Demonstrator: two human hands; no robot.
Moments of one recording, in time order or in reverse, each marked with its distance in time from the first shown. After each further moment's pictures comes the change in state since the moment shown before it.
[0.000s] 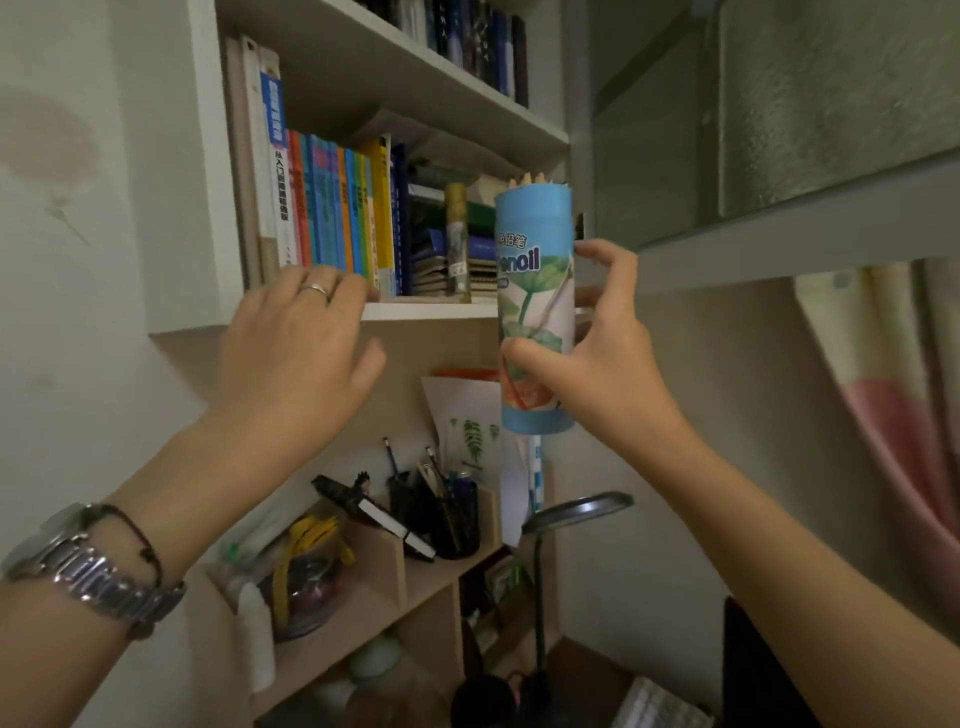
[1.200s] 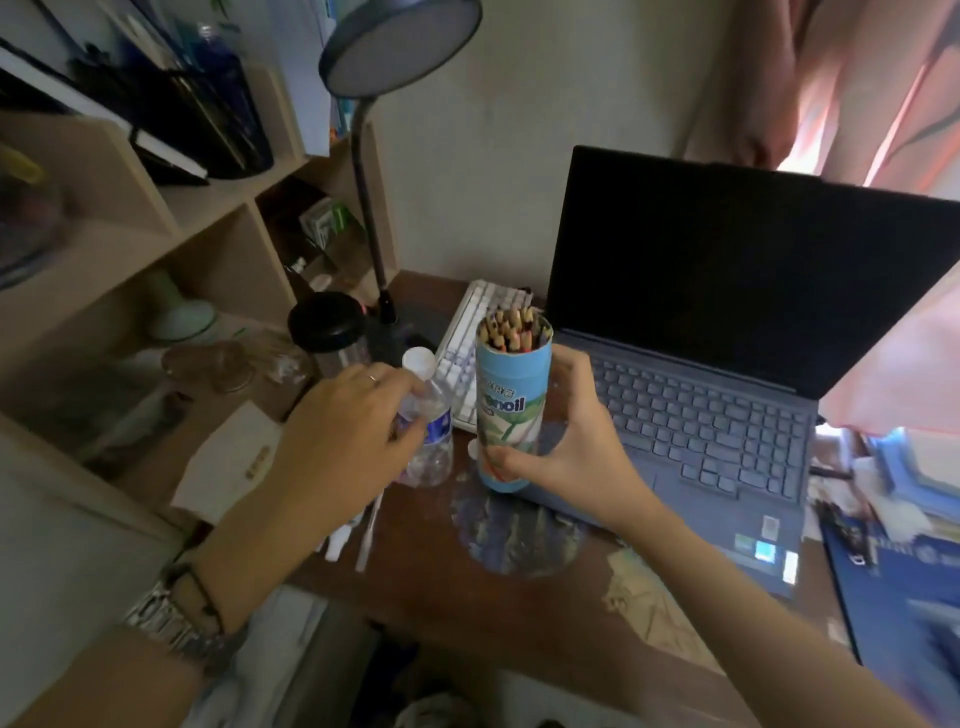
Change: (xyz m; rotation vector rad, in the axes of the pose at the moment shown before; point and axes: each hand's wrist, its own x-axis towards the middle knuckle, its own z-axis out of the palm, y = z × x) left_hand -0.305 0.138 0.143 -0.778 -0.746 0.236; right_hand -0.367 0.131 -0.005 -0.201 -0.148 0.757
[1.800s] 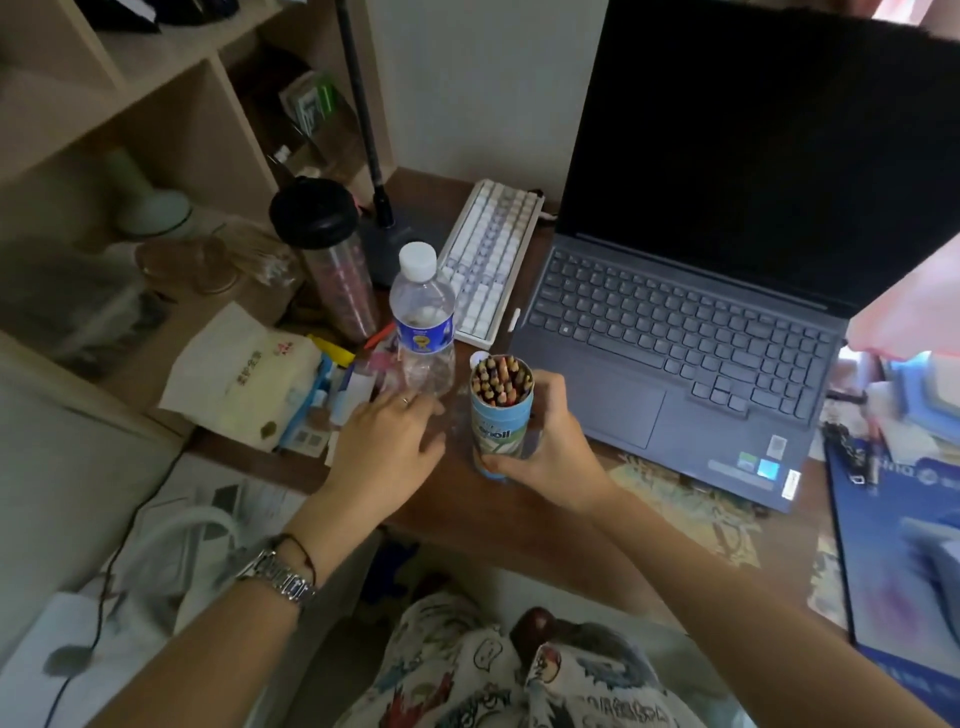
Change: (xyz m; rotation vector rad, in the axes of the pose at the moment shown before) left_hand -0.060 -0.004 0.107 -0.039 -0.212 -0.115; right_hand -0.051 0.090 0.053 -0.092 -0.084 0.193
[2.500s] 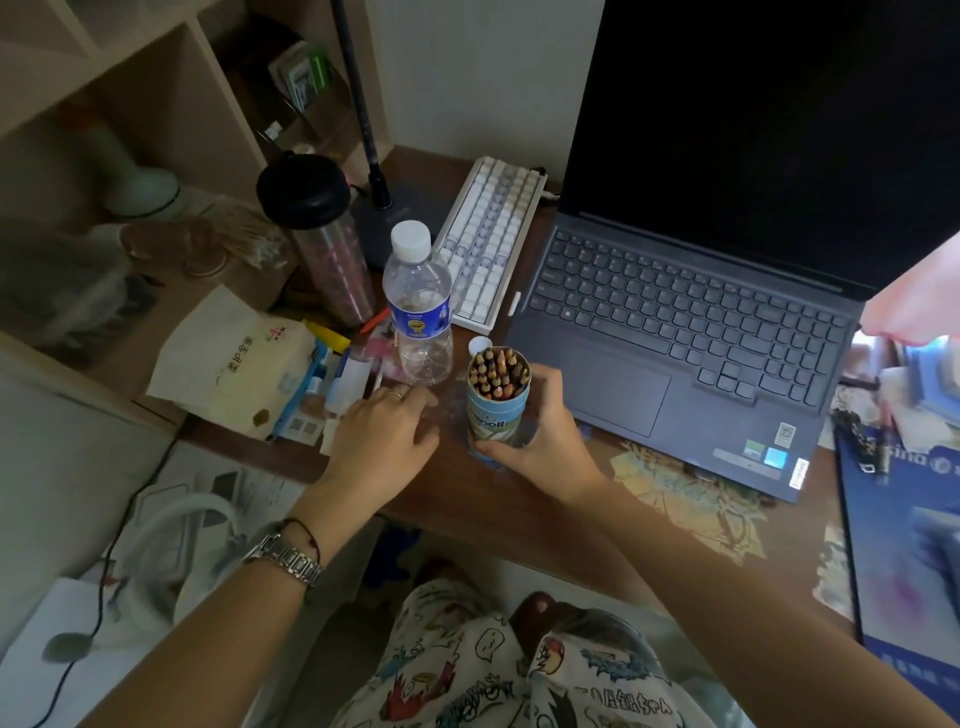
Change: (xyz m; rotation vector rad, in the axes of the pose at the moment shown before) left_hand 0.001 -0.009 0.023 -0.022 -0.032 -0.048; right_hand 0.003 0.021 0.013 0.031 -0.002 0.027
